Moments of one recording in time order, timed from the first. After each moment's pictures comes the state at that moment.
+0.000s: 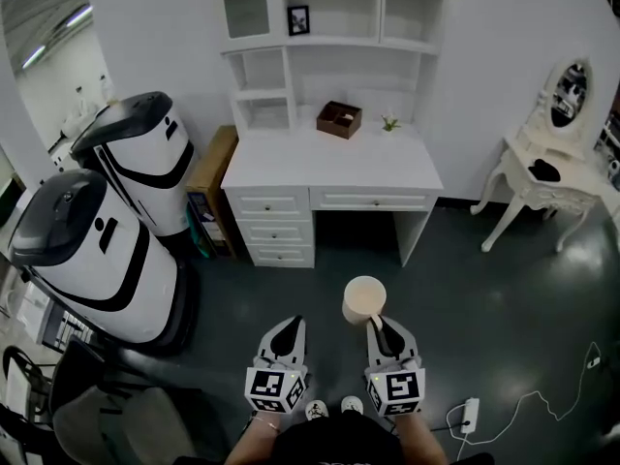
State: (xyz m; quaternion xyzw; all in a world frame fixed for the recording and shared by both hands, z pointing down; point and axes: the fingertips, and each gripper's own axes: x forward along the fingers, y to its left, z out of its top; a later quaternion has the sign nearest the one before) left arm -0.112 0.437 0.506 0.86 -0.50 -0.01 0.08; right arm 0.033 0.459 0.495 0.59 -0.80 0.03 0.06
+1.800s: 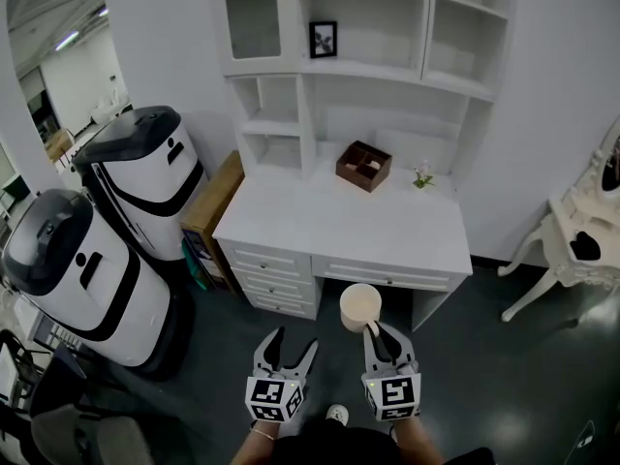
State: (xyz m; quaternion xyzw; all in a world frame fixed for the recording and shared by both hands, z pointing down) left arm -0.047 0.162 0.536 0.81 -0.57 0.03 0.10; right arm 0.097 0.147 0.498 0.51 -0.85 -0.02 0.08
